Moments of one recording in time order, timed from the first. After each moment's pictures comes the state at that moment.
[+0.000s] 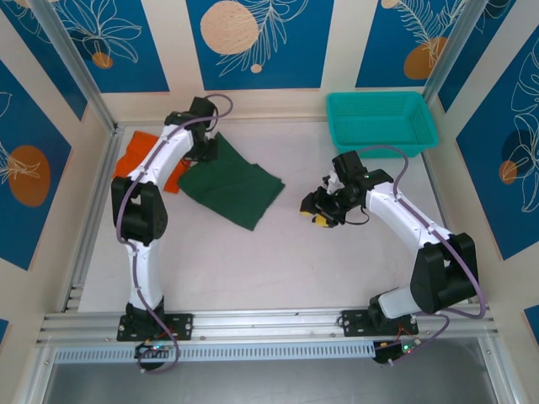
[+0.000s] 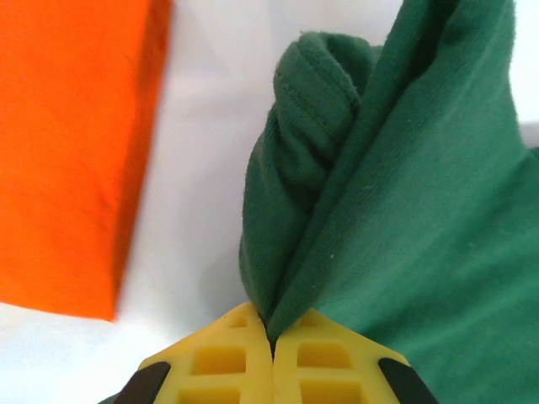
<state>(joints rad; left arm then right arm) -0.27 2.12 2.04 -1.09 -0.15 -0.22 0.33 1.43 1.09 -0.89 -0.56 0.69</state>
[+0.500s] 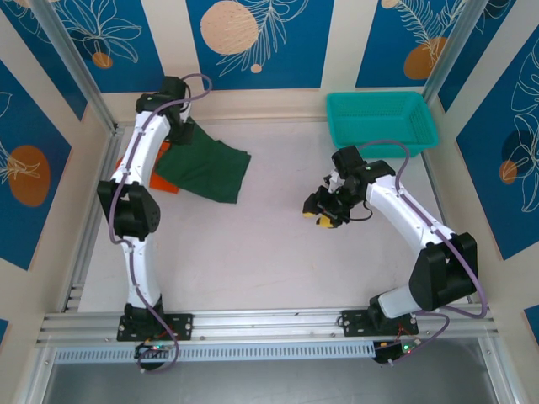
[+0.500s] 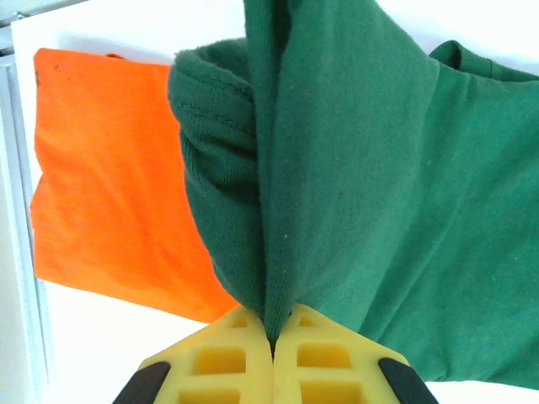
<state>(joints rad) -0.14 2.15 2.29 -1.25 -0.20 0.05 0.34 1.44 1.21 -1.10 -0.52 0.65</state>
